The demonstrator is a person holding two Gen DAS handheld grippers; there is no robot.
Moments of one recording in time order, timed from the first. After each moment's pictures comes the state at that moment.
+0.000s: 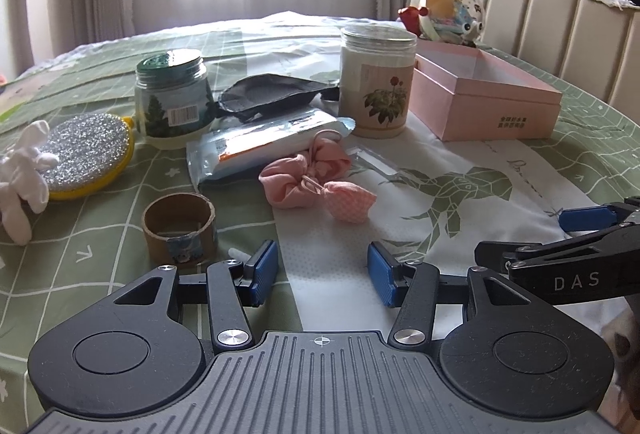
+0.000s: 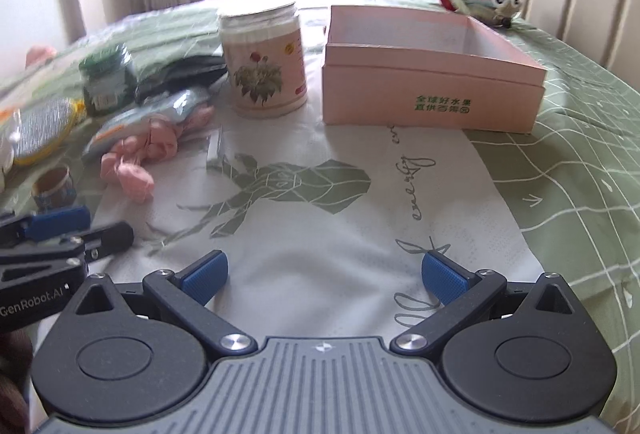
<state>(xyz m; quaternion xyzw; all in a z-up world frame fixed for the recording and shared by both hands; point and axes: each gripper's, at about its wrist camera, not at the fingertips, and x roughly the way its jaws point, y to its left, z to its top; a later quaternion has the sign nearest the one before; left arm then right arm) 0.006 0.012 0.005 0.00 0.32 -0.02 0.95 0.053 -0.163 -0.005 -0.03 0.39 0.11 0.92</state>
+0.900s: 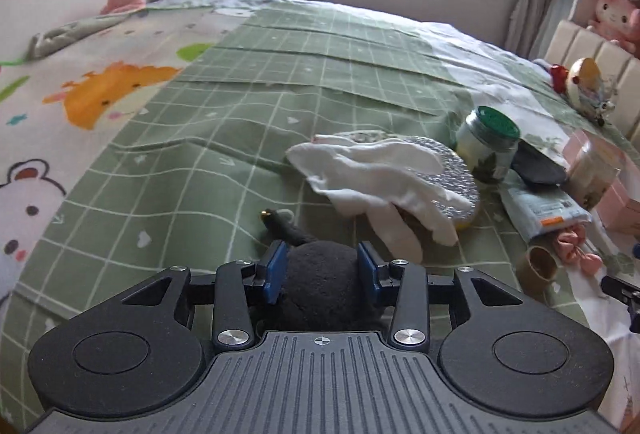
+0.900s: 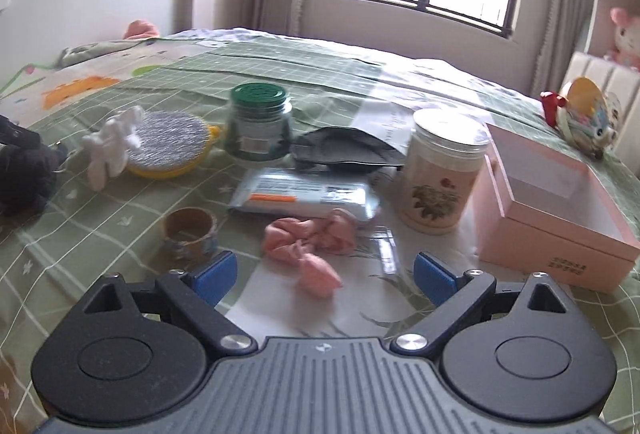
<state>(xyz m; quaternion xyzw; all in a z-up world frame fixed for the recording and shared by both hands) -0.056 0.279 0.074 -0.11 0.35 0.11 0.92 0.035 -0.051 0.043 -0.13 0.28 0.24 0.92</state>
